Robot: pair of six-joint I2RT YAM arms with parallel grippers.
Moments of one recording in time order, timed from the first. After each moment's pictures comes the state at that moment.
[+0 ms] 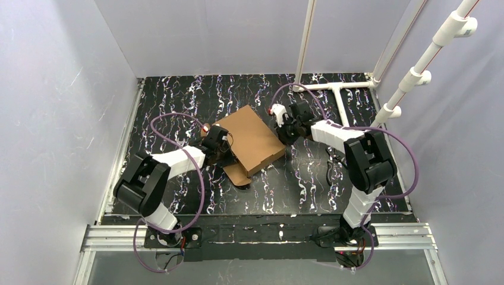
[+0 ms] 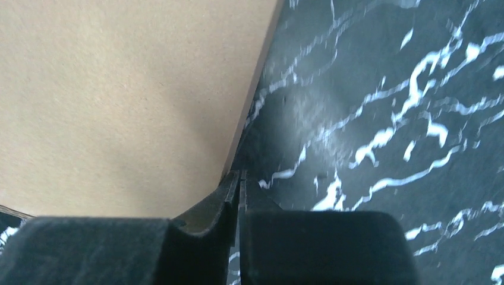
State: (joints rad) left arm -0.54 1.56 0.76 -0.13 0.02 -0.90; right arm 0.47 1.82 1.18 -0.24 -0.39 -0.34
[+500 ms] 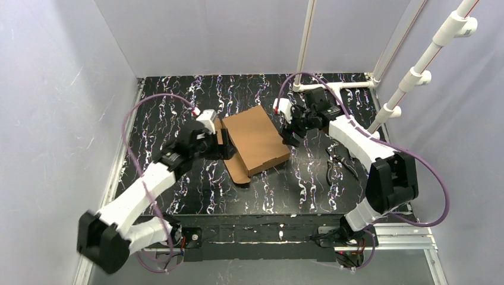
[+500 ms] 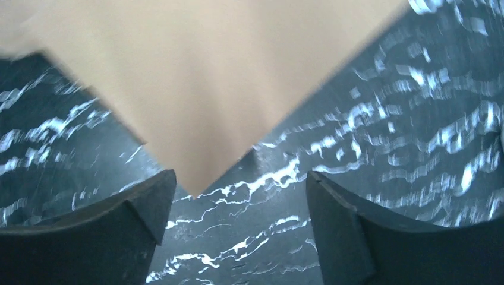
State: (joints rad) left arm -0.52 1.16 0.82 -0.36 0.10 -0.50; right arm 0.43 1.58 1.23 -0.53 -0.44 -0.65
